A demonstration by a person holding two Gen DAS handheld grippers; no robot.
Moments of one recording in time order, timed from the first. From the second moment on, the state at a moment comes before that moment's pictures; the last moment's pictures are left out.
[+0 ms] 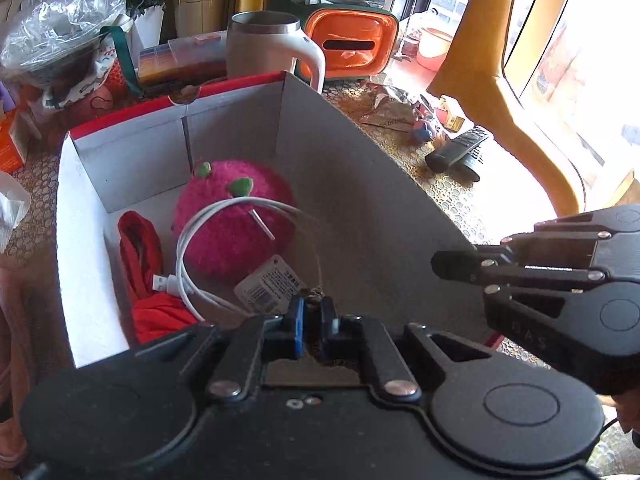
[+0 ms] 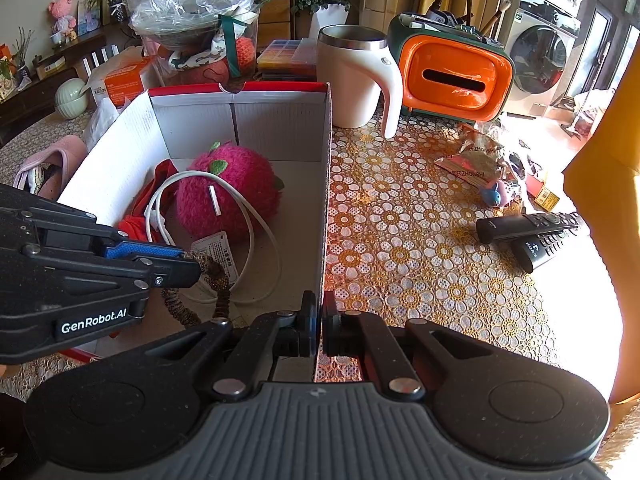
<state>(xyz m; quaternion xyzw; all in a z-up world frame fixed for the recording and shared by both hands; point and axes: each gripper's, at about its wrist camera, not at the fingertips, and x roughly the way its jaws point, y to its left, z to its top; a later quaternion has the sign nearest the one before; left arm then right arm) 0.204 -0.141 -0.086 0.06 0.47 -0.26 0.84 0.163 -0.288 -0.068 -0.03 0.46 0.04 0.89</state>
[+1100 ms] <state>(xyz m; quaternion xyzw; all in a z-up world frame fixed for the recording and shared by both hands) 0.196 -0.133 -0.071 0.07 0.48 -0.24 0.84 0.163 -0.288 -0.068 -0.03 0.46 0.04 0.89</state>
